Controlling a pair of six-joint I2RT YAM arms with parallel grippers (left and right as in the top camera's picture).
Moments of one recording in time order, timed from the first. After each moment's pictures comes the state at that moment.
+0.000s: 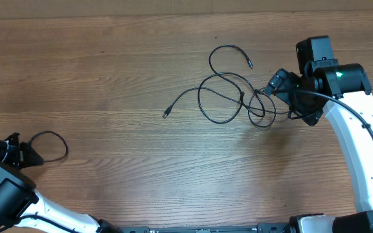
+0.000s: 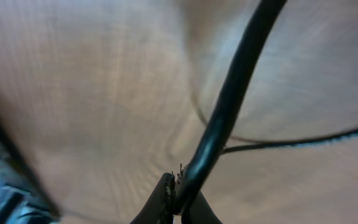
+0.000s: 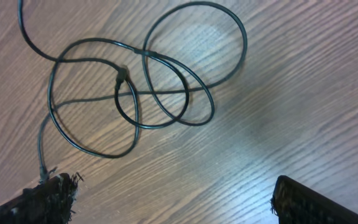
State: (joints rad) left arm 0.89 2.03 1.55 -1.46 0.23 -1.05; right arm 0.11 1.52 1.48 -1.22 0.00 0.75
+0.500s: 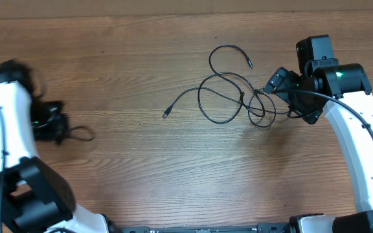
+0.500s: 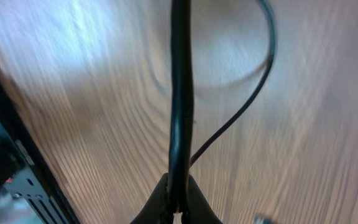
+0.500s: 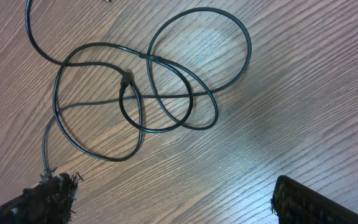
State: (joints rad) left arm 0.38 1.76 1.55 -1.49 0.06 -1.16; right arm 0.11 1.52 1.48 -1.21 0.00 0.75
